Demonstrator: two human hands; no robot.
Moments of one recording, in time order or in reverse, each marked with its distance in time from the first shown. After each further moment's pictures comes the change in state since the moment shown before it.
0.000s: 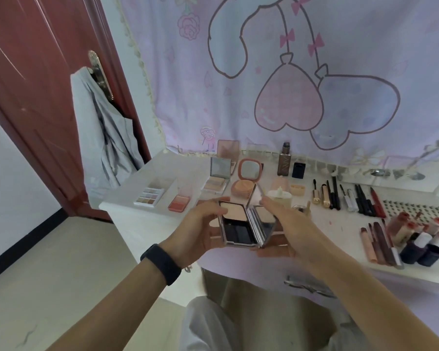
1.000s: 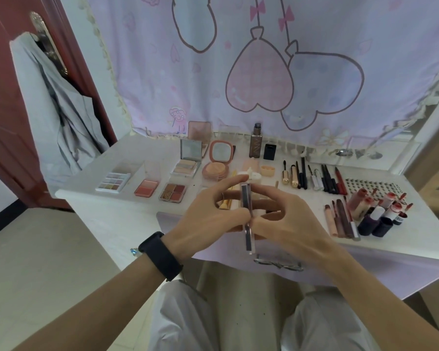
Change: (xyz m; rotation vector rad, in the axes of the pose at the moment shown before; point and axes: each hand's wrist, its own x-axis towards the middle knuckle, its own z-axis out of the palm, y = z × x) left_hand 0.005 -0.015 0.062 0.459 -0.091 0.296; right_hand -0.019 0.020 -0.047 -0.450 0.005 -0.380
